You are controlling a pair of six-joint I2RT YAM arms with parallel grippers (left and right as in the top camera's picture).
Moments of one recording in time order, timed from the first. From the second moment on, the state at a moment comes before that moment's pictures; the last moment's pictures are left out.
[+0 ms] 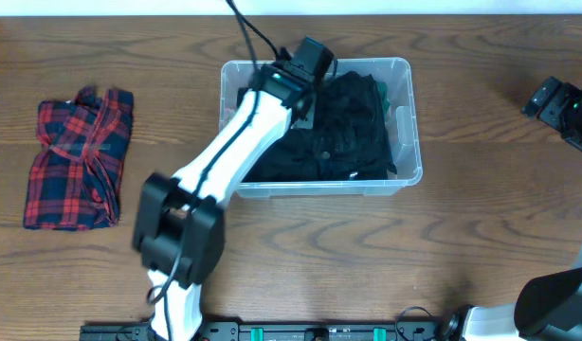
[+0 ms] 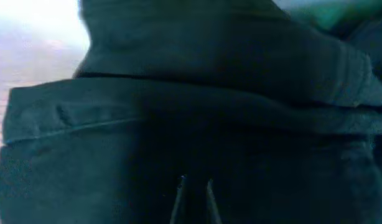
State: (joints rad) left arm -0.53 2.05 1.74 -0.93 -0.26 -0.38; right arm -0.39 1.61 1.62 -1.11 0.03 0.28
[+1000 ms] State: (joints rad) left arm -0.27 1.57 1.76 -1.11 -0.15 -0.39; right arm -0.39 1.61 1.62 -1.11 0.03 0.28
